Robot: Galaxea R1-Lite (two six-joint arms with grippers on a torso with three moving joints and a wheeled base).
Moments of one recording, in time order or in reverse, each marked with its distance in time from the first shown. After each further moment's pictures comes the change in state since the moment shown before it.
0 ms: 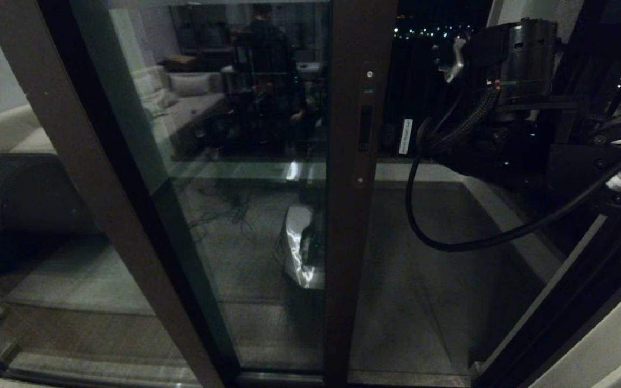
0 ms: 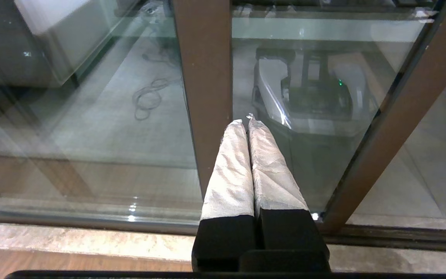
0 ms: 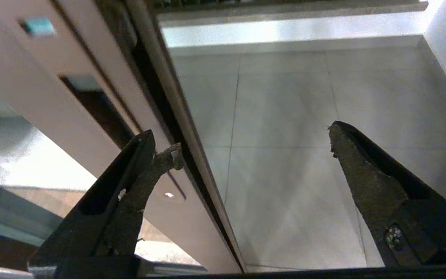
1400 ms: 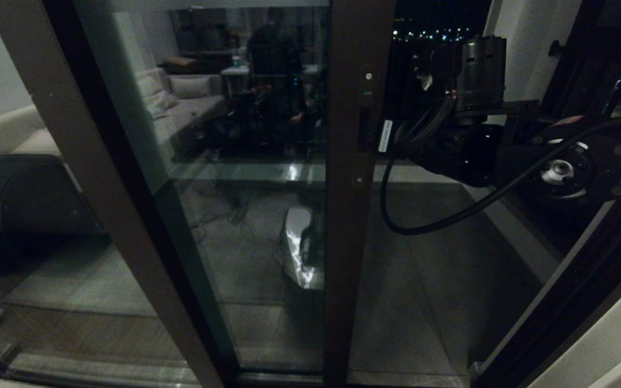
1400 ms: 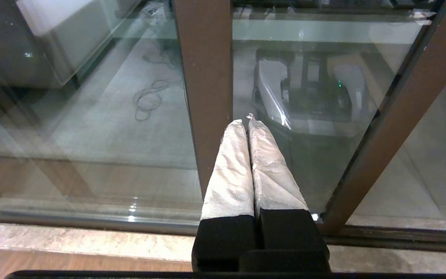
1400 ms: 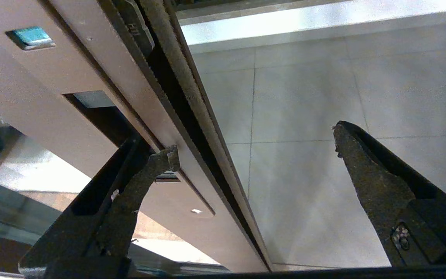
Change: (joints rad) left arm 0.000 0.000 0.000 0.000 0.000 0.000; right arm -0.059 0.117 -0.105 0.006 0.029 0.098
